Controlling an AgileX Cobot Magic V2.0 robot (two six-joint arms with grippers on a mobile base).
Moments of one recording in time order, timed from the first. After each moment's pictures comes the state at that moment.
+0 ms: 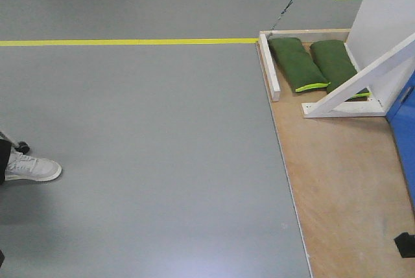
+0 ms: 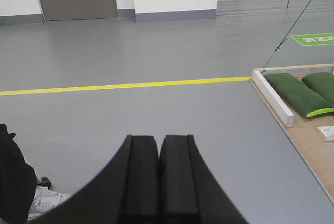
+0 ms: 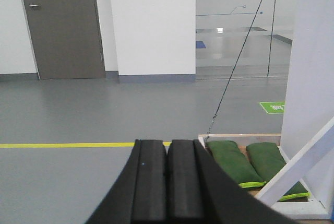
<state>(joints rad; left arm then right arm) 0.00 -0.01 0.03 0.07 0.28 -0.02 0.08 0.02 0.03 -0.04 0.05 0.07</state>
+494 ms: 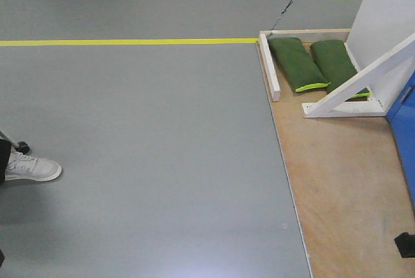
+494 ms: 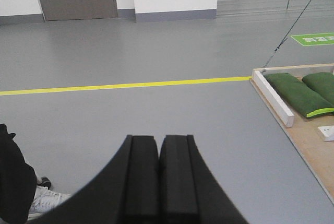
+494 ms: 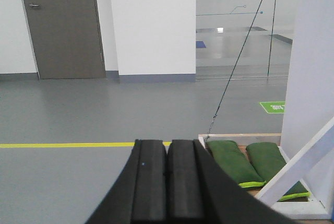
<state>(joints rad) 0.00 -0.01 0.03 0.07 0.28 -0.02 0.08 0.02 0.03 -0.04 0.05 0.07</state>
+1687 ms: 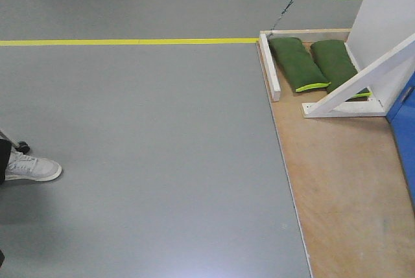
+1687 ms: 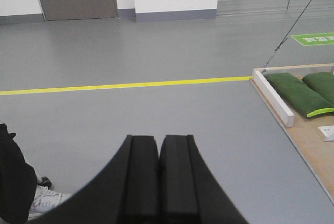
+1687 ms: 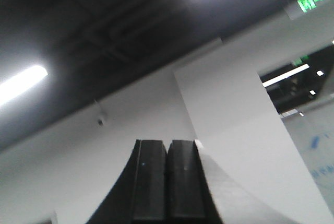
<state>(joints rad) 0.00 -0.01 0.03 0.07 0.28 -0.02 0.08 0.98 -1.77 0.44 0.15 0.07</state>
